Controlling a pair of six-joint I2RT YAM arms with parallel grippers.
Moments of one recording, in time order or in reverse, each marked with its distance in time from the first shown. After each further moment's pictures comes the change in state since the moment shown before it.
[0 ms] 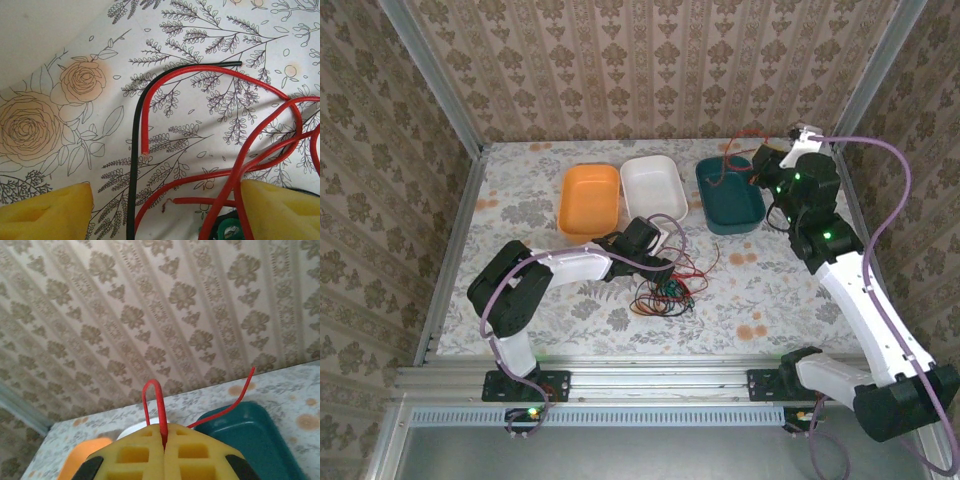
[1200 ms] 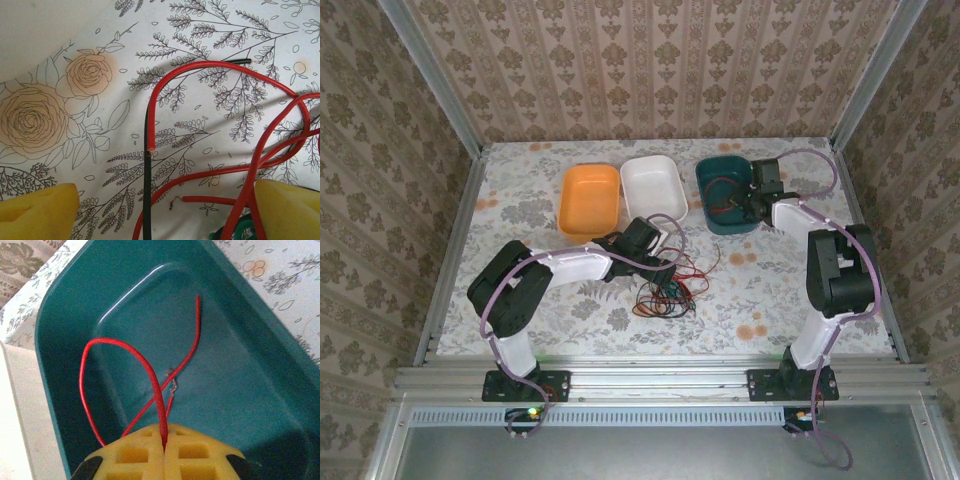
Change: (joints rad) left arm -0.001 -0.002 0.003 -0.019 -0.016 -0.014; right arm -0.136 0.687 0.022 0.000 -0.159 0.240
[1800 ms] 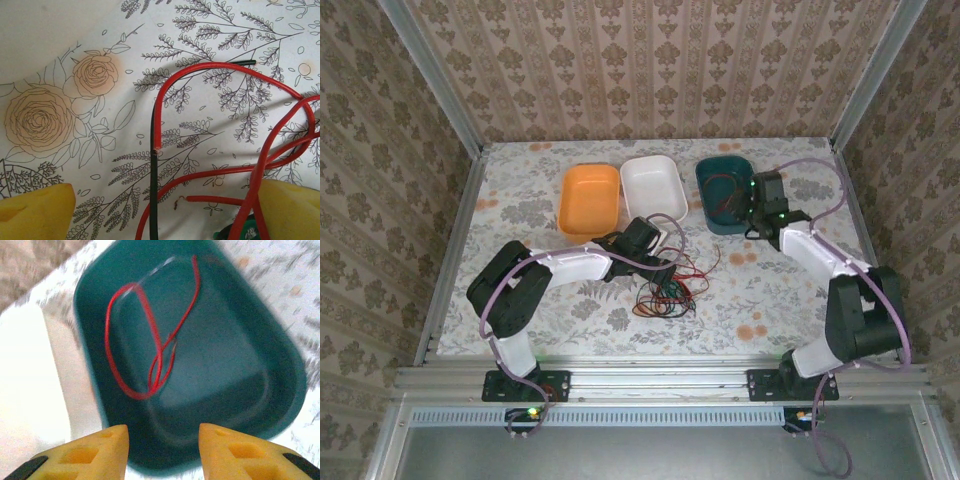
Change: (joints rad) left arm 0.000 -0.003 0.002 -0.003 -0.018 0.000; right arm 0.110 -0.312 -0.200 -0.072 0.076 -0.053
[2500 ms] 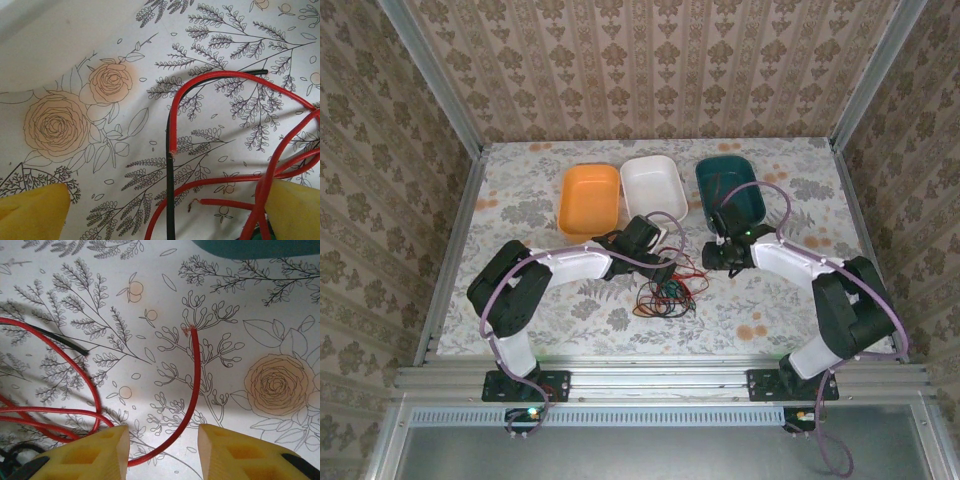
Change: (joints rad) left arm 0.006 0.003 0.012 -0.004 -0.027 0.000; right arm 0.217 0.077 -0.059 -0.277 -0.012 -0.240
